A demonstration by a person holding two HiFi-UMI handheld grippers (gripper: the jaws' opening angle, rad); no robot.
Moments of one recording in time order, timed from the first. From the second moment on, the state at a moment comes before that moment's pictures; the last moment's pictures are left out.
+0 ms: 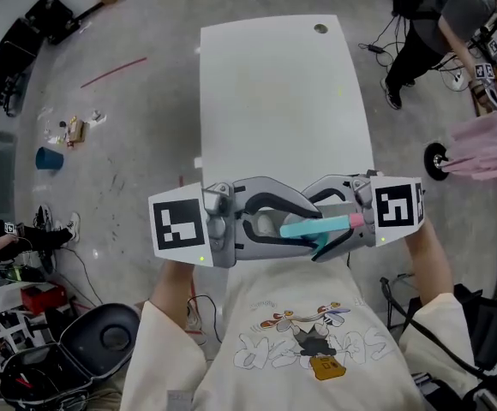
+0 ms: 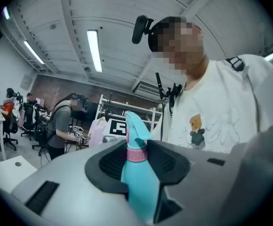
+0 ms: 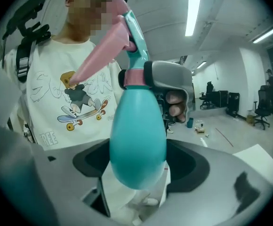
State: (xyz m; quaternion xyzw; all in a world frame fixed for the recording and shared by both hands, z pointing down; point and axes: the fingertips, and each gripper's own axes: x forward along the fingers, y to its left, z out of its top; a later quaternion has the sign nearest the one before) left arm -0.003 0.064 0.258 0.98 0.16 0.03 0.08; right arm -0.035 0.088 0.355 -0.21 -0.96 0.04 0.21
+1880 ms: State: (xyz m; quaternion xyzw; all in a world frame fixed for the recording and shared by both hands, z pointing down) left arm 0.000 0.015 0.283 0.98 -0.12 0.13 0.00; right arm -0.026 0.015 0.384 -0.02 -0.96 0.01 0.27
